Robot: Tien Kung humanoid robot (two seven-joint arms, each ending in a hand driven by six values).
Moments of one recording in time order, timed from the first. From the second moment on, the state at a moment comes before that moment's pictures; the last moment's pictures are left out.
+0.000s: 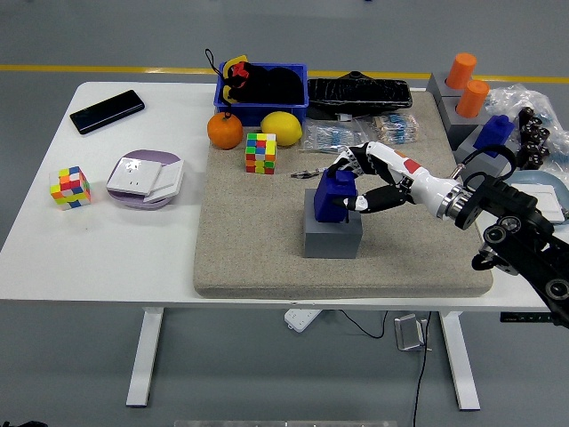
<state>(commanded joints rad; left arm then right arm) -0.26 0.18 -0.05 -0.20 0.21 -0.13 0.21 0.65 -0.27 0.79 1.03 -1.24 0.18 0.26</state>
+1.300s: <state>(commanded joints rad) -0.26 0.18 -0.04 -0.20 0.20 -0.13 0.21 0.65 -0.27 0.80 1.05 -1.32 0.19 0.24</state>
